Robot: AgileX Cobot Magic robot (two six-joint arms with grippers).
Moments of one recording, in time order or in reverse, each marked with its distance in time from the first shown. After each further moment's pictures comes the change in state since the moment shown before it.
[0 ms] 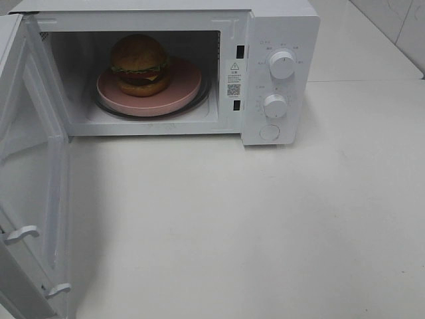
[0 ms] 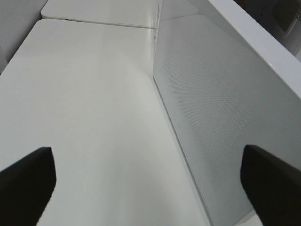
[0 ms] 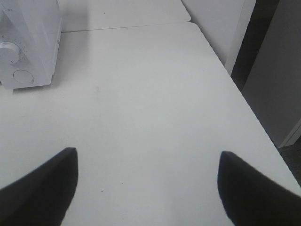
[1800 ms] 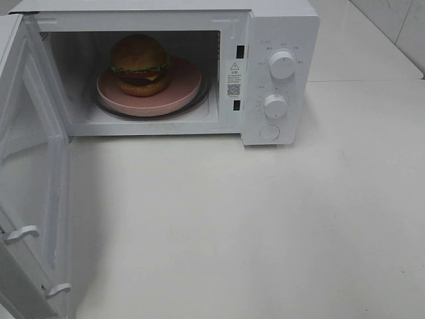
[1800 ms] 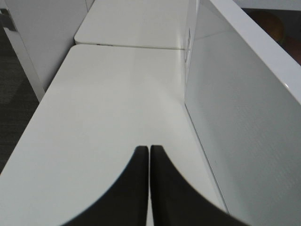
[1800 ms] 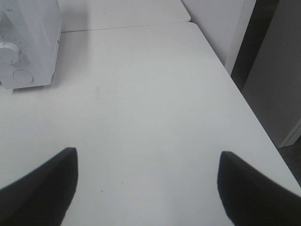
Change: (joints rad) left arm 0.000 0.250 -0.039 0.132 -0.236 -0.019; right arm 0.000 0.000 0.000 0.000 0.000 0.000
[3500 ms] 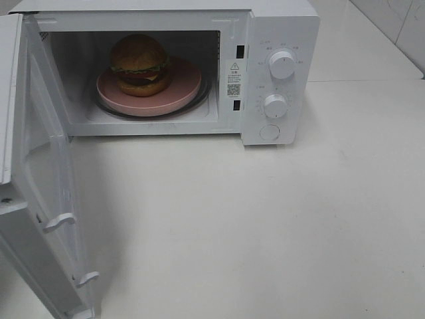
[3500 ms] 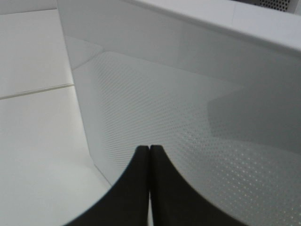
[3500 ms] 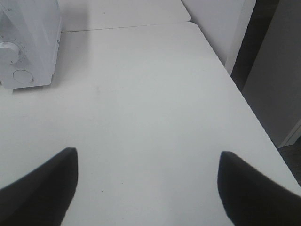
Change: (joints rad) left arm 0.002 1.016 0.320 0.598 -1.564 -0.339; right arm 0.000 0.000 0.000 0.000 0.000 0.000
